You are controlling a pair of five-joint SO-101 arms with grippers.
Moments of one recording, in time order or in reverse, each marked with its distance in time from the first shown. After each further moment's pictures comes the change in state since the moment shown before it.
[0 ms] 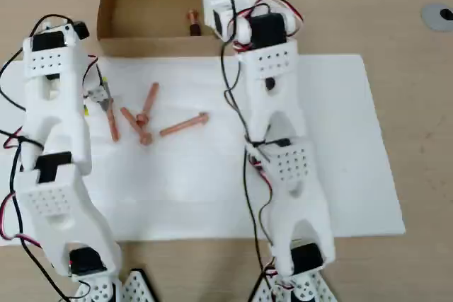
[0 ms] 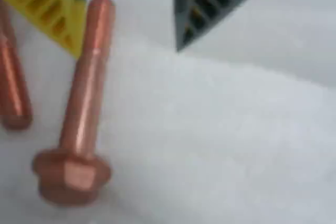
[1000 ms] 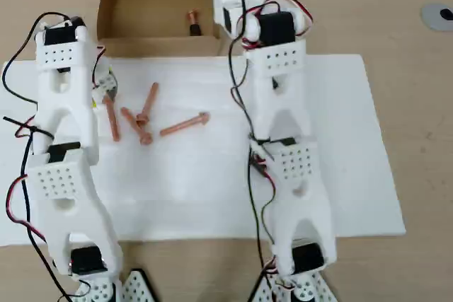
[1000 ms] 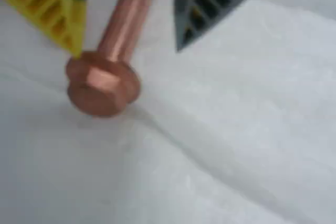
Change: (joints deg) left arm 1.9 9.6 -11.4 0.0 12.4; right arm 1.8 0.0 0.0 0.1 -0.1
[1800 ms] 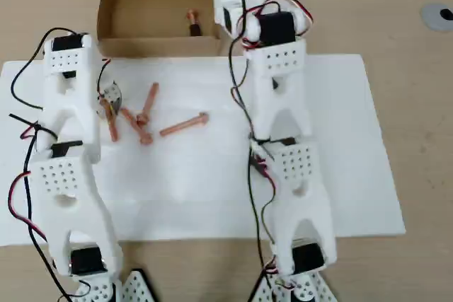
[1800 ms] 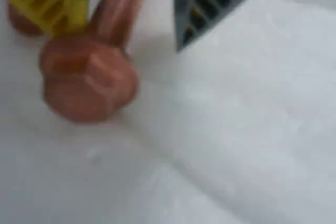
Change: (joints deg) left arm 0.2 5.5 3.0 -1.2 0.3; right arm 0.0 0.0 0.0 0.0 0.0
